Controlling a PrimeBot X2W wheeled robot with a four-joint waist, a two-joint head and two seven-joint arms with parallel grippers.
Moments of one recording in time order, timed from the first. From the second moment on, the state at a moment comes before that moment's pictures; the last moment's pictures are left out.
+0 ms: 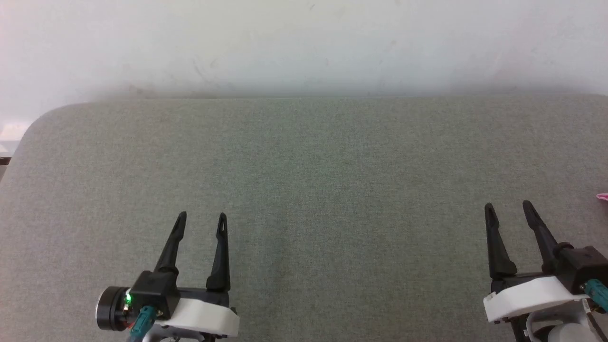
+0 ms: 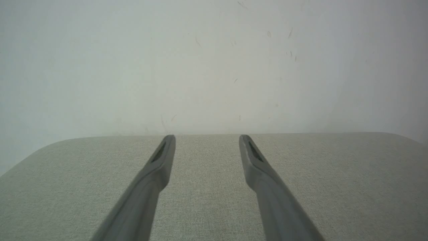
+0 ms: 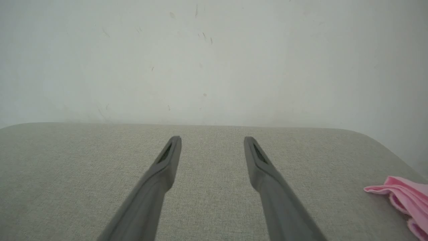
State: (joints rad) left arm 0.03 0.06 -0.10 -0.01 -0.08 0.03 -0.26; right arm 0.01 -0.06 -0.09 0.08 0.09 0.13 -0.22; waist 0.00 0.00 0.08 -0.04
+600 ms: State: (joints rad) left arm 0.03 0.06 -0.10 -0.01 -0.08 0.03 -0.24; right arm 0.00 -0.06 -0.09 0.08 0.09 0.13 -0.20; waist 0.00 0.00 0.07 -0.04
